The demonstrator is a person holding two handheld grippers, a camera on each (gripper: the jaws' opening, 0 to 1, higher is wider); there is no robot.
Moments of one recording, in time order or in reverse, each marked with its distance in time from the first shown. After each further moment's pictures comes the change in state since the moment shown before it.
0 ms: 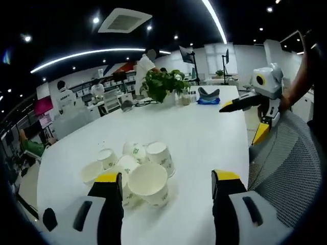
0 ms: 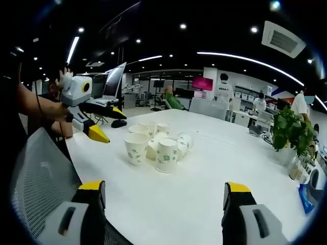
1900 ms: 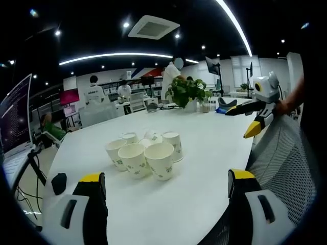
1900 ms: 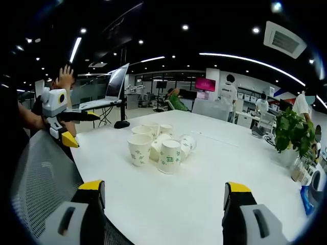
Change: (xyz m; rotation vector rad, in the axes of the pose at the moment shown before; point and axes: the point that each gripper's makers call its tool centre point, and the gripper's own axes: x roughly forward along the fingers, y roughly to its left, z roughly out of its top) left arm -0.082 -0.008 -0.034 -0.132 -0.083 0.213; right arm 0.001 0.005 0.001 -0.007 -0.006 0.027
